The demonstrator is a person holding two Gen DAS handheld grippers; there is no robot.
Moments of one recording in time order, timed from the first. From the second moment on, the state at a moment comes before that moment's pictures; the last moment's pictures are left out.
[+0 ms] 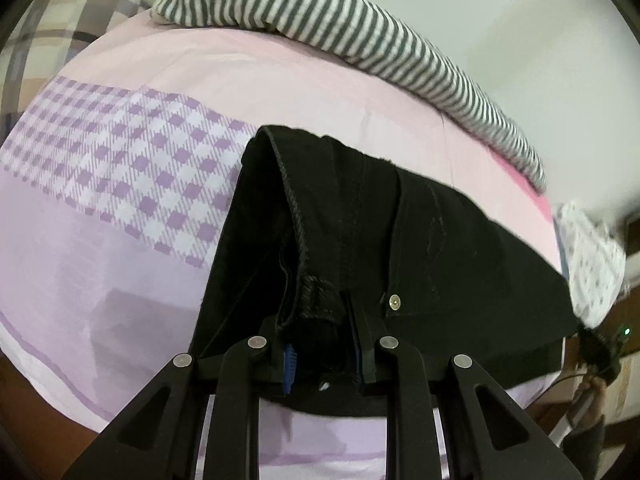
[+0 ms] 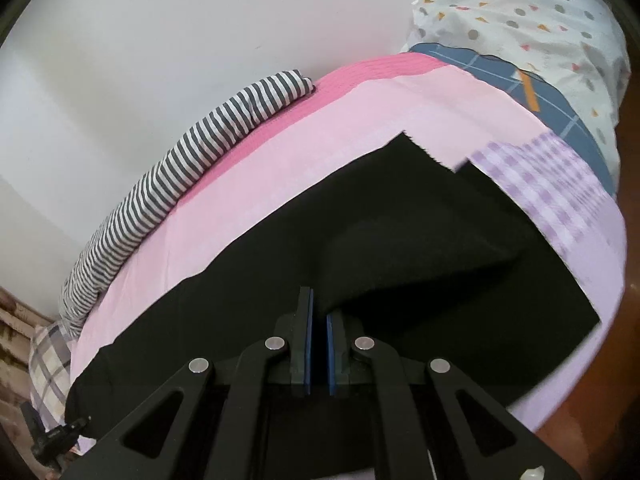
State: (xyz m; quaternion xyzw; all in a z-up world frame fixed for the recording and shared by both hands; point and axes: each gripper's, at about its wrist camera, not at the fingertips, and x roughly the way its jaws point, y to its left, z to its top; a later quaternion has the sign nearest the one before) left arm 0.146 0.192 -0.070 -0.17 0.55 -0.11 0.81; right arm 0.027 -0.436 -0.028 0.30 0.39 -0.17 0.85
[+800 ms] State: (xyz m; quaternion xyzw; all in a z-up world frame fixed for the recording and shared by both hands) left arm 0.102 0.183 -0.071 -0.08 0.56 -0.09 0.82; right arm -0.020 -0.448 -0.088 0.37 0.43 -0.17 0.81
